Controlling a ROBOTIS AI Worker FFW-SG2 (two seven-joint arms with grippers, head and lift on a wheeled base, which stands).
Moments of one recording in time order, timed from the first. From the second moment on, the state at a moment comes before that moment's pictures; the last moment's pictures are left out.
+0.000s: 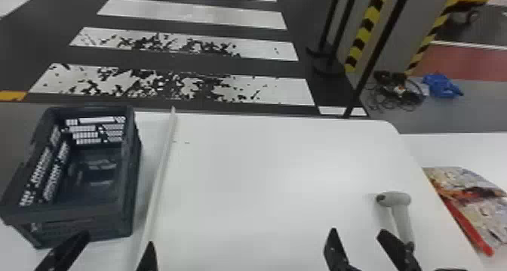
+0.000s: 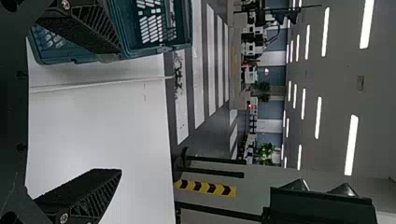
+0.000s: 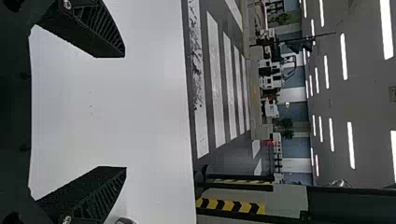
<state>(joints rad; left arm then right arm) 0.94 0.33 -0.13 -2.35 0.11 0.01 0.09 0.90 -0.02 -0.06 -2.25 -0.13 0.06 0.03</state>
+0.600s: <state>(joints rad) 1.01 0.31 -0.15 -2.33 0.08 -0.09 0.14 1.11 -0.05 -0.05 -2.22 -0.14 -0.31 0.03</state>
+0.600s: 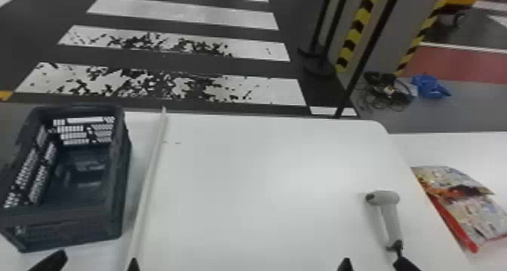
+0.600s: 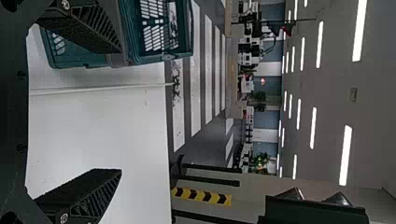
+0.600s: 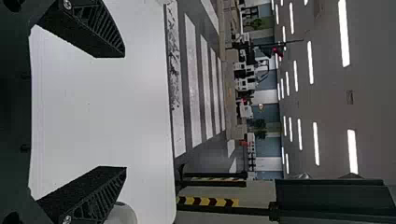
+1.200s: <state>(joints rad) 1.06 0.28 -0.12 -2.29 0.08 -0.20 0.15 1.11 -0.07 -0.05 -2.17 -0.15 -0.39 0.03</state>
